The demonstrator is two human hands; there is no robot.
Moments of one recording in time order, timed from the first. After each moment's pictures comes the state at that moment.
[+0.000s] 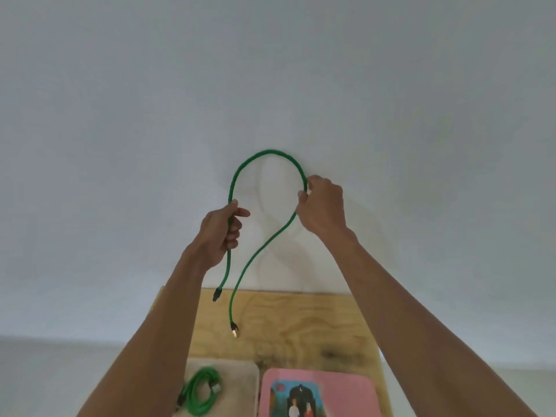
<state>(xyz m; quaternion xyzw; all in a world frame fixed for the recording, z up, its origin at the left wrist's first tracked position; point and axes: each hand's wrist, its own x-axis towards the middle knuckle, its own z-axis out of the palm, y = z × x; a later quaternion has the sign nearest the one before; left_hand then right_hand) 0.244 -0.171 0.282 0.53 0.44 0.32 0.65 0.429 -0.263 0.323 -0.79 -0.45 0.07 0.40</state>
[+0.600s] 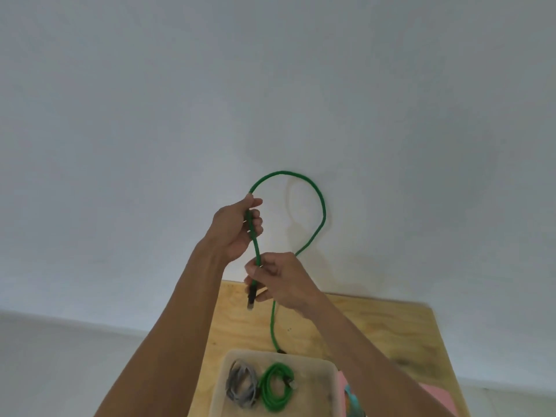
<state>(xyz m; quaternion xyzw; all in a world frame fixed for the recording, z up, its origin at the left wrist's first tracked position) 0.085 -0.129 0.311 0.39 0.39 0.39 0.74 0.178 -0.241 0.258 -0.58 -0.46 0.50 0.46</state>
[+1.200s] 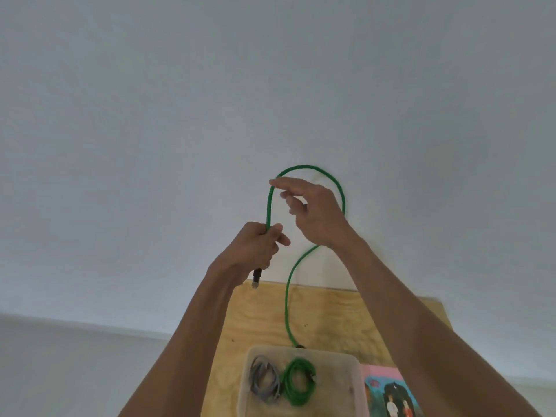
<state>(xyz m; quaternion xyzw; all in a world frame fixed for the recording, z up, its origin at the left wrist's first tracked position) 0.033 -0.153 0.304 0.64 0.45 0.23 0.58 0.188 -0.185 0.326 -0.60 -0.64 0.14 0.46</state>
